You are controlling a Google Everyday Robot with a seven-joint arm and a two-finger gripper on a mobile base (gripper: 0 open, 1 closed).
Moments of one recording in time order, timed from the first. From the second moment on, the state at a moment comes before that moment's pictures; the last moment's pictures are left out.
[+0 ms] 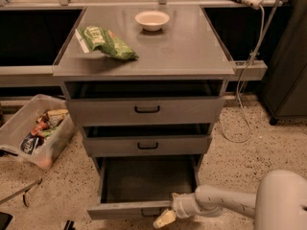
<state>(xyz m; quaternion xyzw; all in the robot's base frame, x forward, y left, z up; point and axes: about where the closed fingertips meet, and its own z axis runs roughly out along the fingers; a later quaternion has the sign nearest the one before) 0.475 -0.061 0.207 -0.38 0.84 0.30 0.22</state>
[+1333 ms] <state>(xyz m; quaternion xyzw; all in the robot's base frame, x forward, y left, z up) 0.431 -0.055 0.206 -0.36 0.85 0.33 0.20</state>
